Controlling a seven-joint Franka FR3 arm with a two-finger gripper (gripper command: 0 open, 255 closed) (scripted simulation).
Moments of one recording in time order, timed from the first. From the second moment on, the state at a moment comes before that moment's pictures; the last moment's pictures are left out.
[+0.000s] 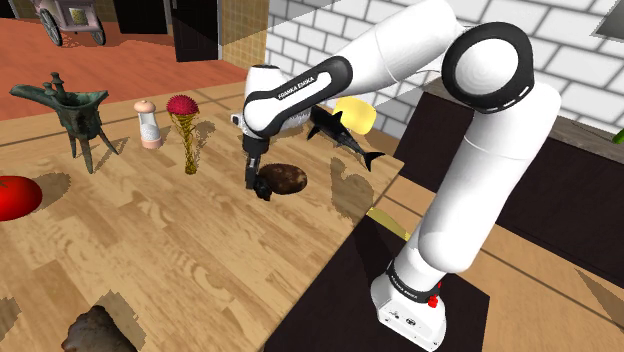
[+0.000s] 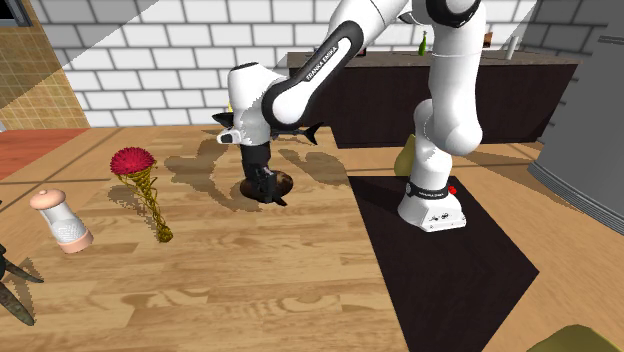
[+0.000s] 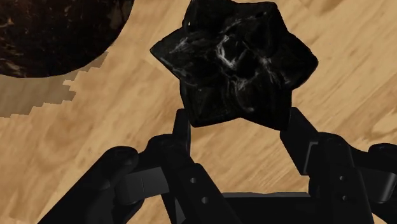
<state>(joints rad) 0.04 0.11 0.14 -2.22 0.10 2.31 -0.61</state>
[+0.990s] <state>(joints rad) -0.12 0.26 0.02 -2.04 0.10 2.25 -0.89</state>
